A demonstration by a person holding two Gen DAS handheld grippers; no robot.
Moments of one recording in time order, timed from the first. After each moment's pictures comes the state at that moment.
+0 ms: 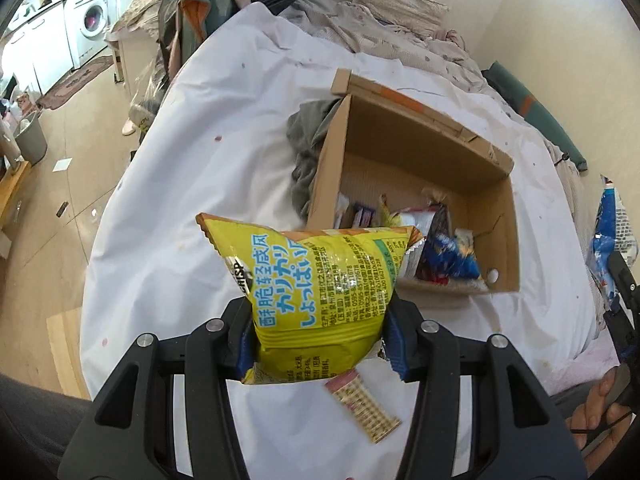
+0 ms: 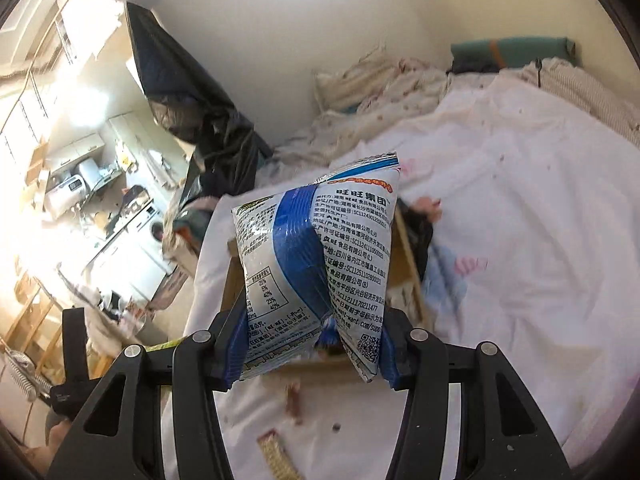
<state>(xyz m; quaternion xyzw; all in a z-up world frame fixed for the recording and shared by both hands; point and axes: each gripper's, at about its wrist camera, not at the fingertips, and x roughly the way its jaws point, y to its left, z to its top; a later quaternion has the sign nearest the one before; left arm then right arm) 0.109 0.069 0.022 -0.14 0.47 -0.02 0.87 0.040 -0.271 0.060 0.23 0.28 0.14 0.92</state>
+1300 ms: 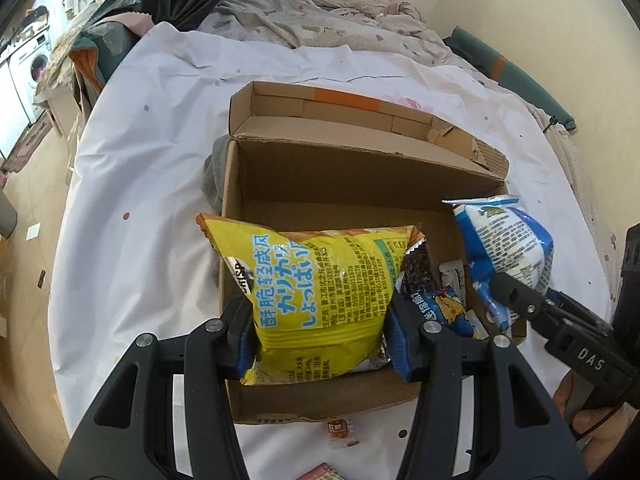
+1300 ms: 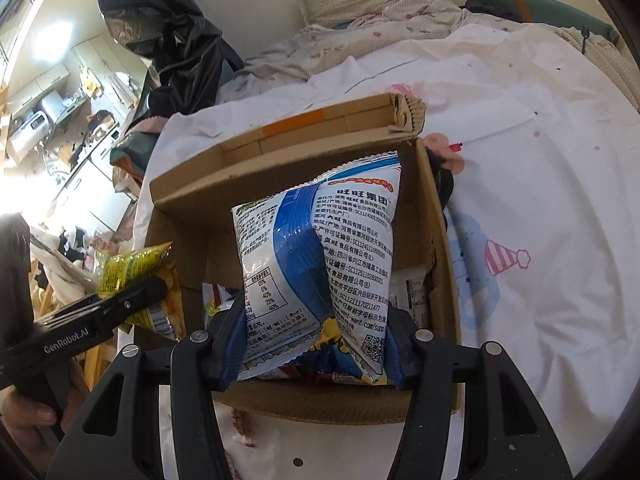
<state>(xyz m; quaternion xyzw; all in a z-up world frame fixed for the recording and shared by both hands) 0.219 0.000 0.004 -0.06 0.48 -0.08 0.87 0.158 -0.230 -0.012 0.16 0.44 0.14 0.87</state>
